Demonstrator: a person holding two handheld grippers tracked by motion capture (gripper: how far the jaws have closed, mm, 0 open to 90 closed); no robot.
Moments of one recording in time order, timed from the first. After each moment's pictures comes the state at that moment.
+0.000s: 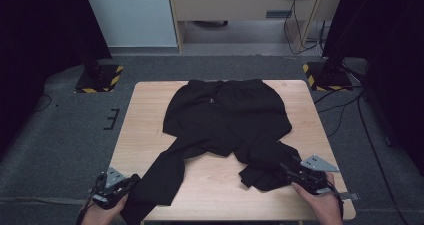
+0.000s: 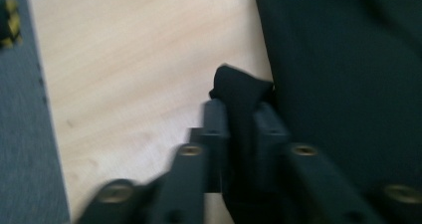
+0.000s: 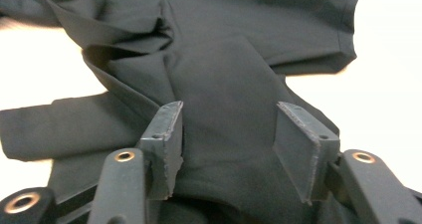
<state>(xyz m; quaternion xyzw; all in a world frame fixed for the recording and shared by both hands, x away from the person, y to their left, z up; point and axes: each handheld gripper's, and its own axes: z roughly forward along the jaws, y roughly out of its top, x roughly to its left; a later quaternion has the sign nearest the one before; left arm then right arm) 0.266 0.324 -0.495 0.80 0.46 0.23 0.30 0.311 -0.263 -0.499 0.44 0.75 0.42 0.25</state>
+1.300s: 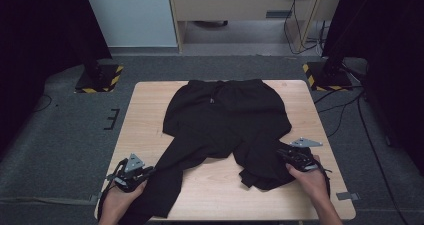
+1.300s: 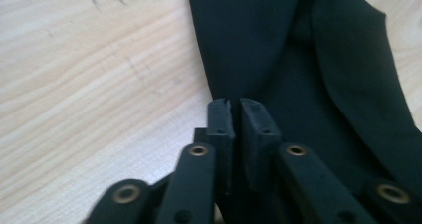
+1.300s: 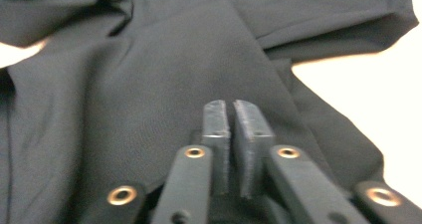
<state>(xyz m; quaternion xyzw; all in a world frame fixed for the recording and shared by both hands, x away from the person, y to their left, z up) 0.312 0.286 -0.505 0.81 0.43 0.19 0.34 0.384 -0.260 -0.526 0.48 0.77 0.38 0.17</state>
